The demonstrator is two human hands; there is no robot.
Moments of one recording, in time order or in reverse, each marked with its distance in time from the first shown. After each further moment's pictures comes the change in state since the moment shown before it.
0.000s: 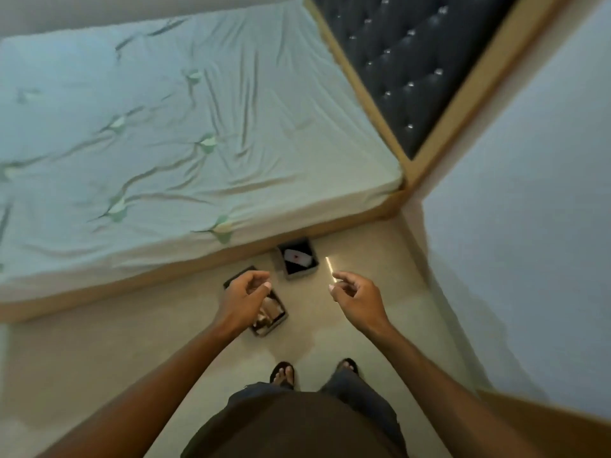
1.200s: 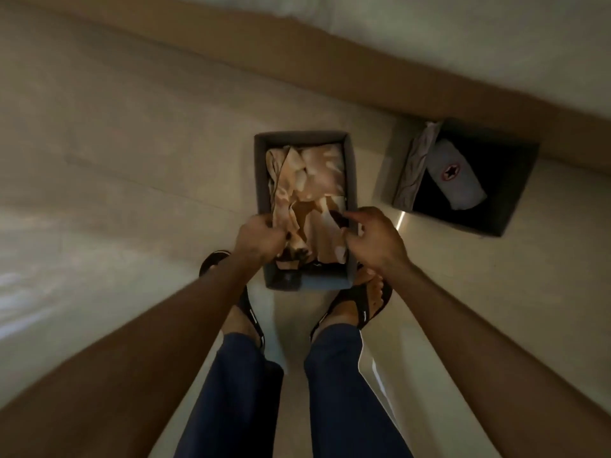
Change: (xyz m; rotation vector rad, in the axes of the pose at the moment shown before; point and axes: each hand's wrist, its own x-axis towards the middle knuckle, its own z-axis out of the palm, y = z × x) left_hand 0.373 -0.529 0.128 -0.079 0.219 -0.828; right_hand 0.434 0.406 0.394 -0.760 -0.732 -0.080
